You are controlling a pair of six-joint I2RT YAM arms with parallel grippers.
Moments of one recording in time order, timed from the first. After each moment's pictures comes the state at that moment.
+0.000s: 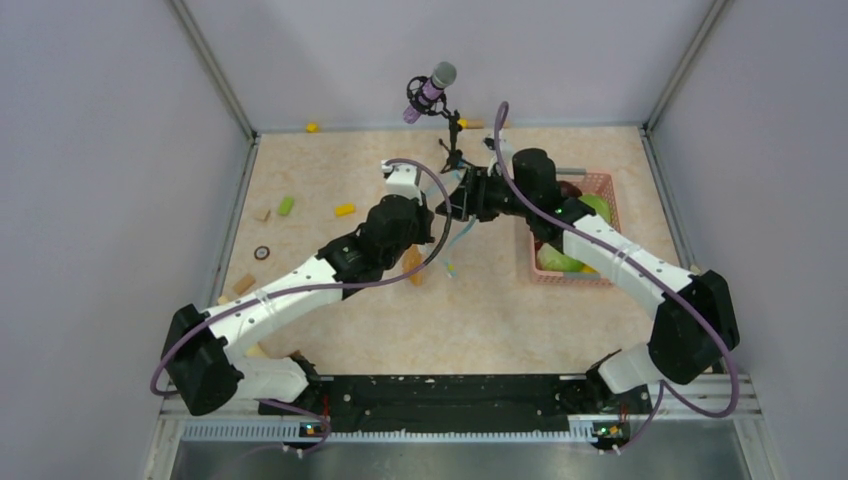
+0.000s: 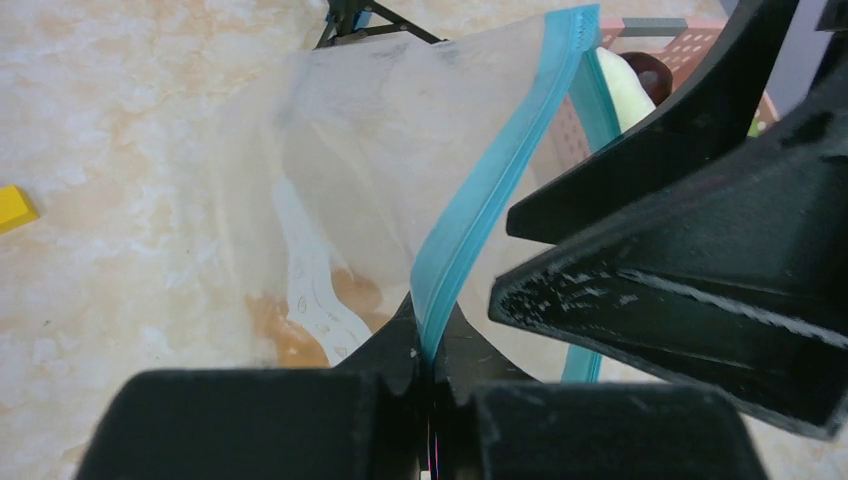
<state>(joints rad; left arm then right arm) -0.84 1.28 1.02 -0.10 -0.39 -0.46 0.56 1.45 1.13 -0.05 -0.45 0.59</state>
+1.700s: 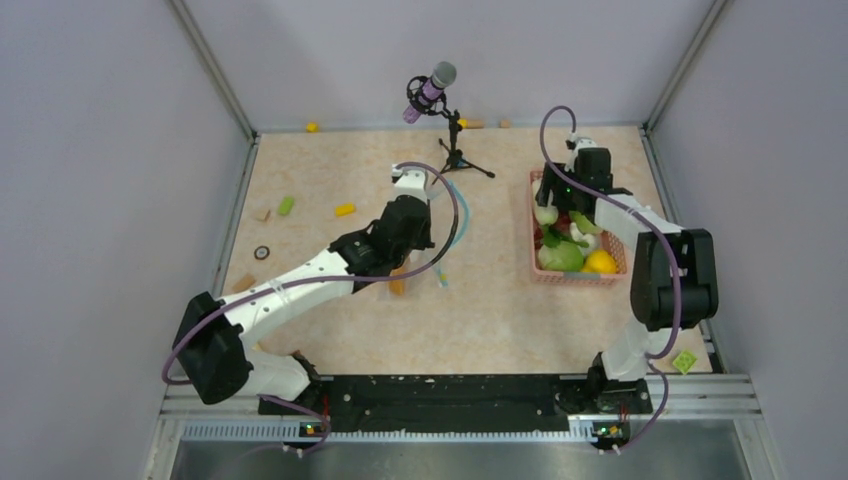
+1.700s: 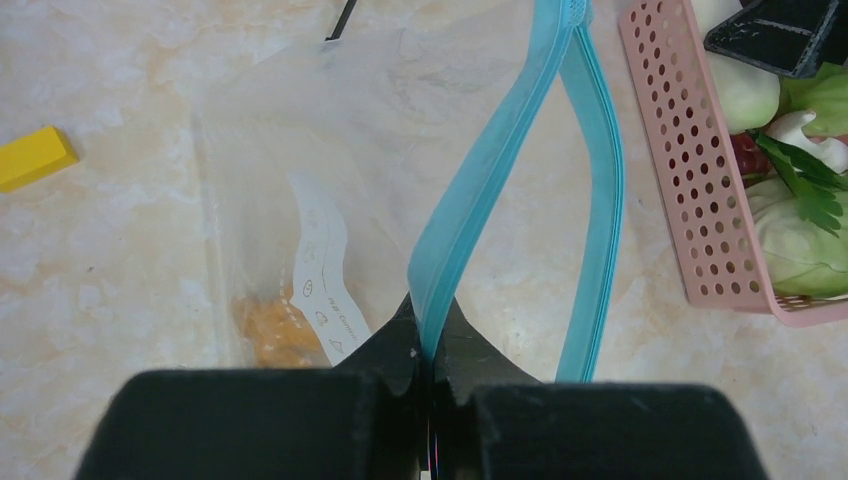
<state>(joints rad) -0.84 1.35 1.05 -0.22 -0.44 -0.47 0.07 1.69 1.09 -0.09 -0.09 0.17</state>
